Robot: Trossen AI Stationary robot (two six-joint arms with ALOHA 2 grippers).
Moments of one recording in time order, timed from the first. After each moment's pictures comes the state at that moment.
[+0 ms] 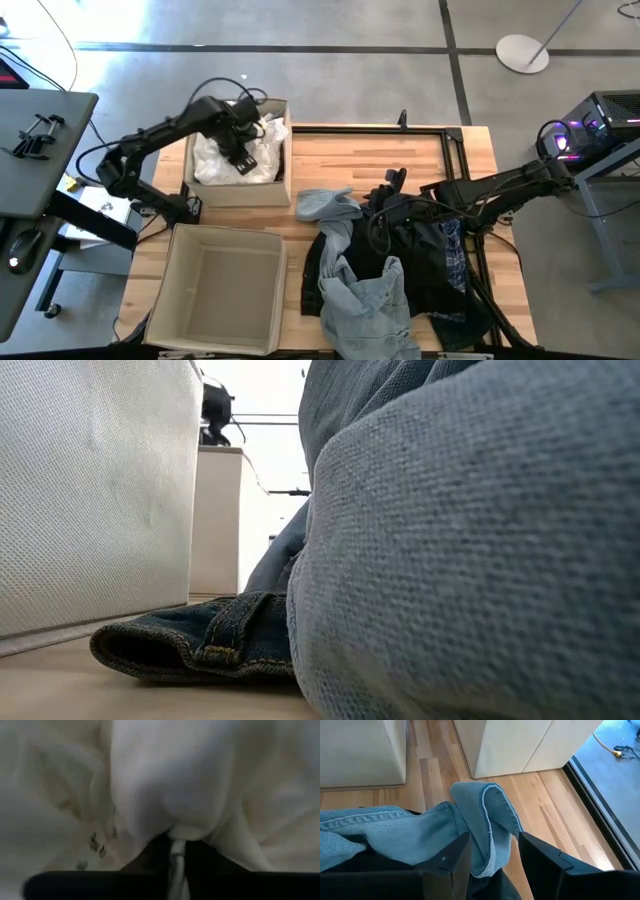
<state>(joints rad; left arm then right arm) 0.71 1.46 1.27 -1.32 -0.03 0.01 0.24 1.29 1.10 -0.60 0.48 0.21</state>
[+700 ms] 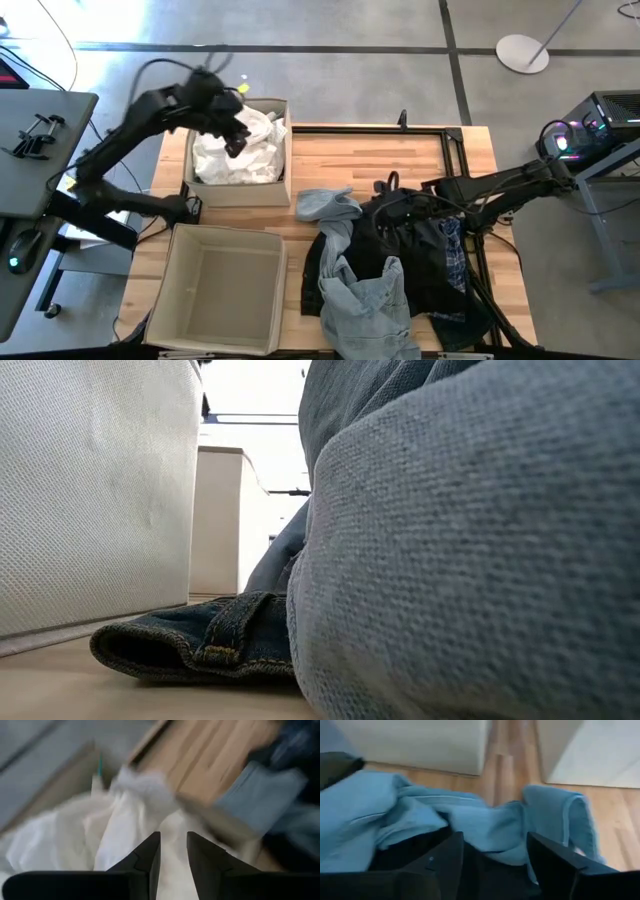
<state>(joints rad) 0.66 1.20 1.51 -1.16 0.09 0.06 0.20 1.28 1.10 -0.56 0.10 0.05</state>
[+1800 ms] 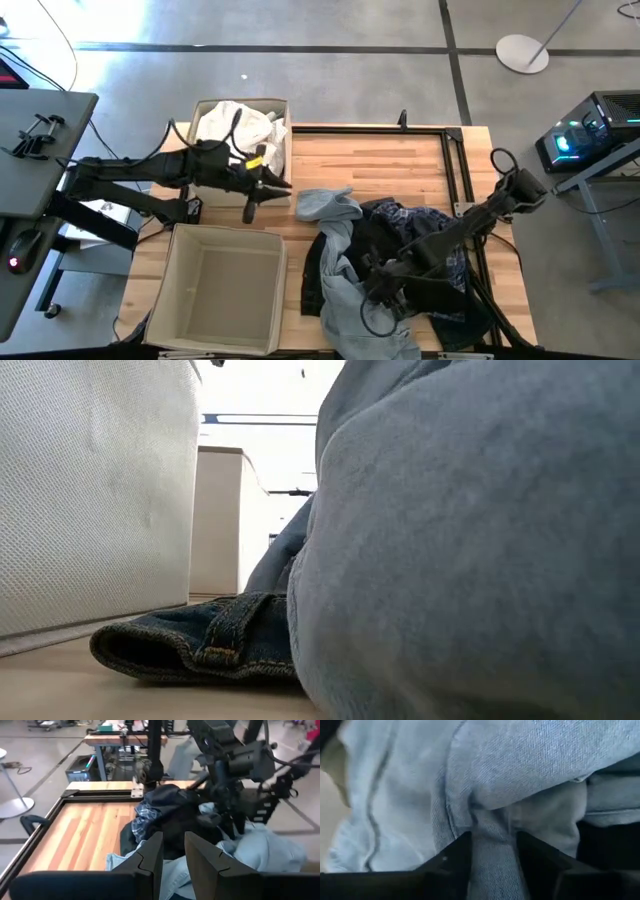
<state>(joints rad) 0.02 1.06 1.05 -0.29 0.08 0.02 0.56 1.63 1.11 -0.52 -0.08 0.12</state>
